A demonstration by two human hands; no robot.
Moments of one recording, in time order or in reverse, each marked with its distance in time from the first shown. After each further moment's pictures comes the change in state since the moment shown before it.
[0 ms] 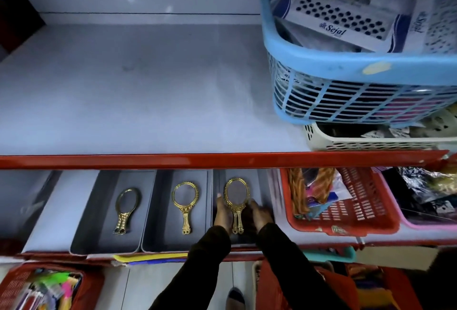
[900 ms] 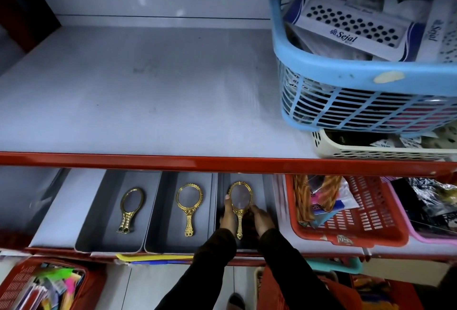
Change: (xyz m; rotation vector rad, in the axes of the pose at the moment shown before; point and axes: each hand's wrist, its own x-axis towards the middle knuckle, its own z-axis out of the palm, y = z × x) left_hand 0.073 -0.032 -0.008 0.002 0.159 0.003; right_hand 0.005 0.003 0.005 -0.013 -0.035 -0.010
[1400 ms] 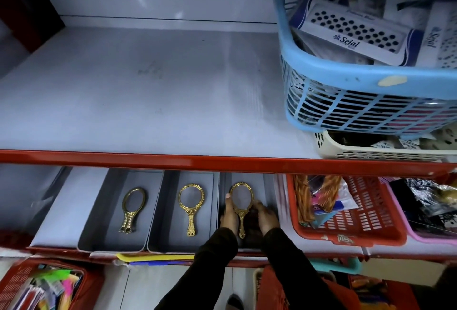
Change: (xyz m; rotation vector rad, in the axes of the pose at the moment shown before) left_hand -0.041 0.024 -0.008 -0.042 -0.086 0.018; right_hand -0.005 0.000 -0.002 0.021 0.106 -0.116
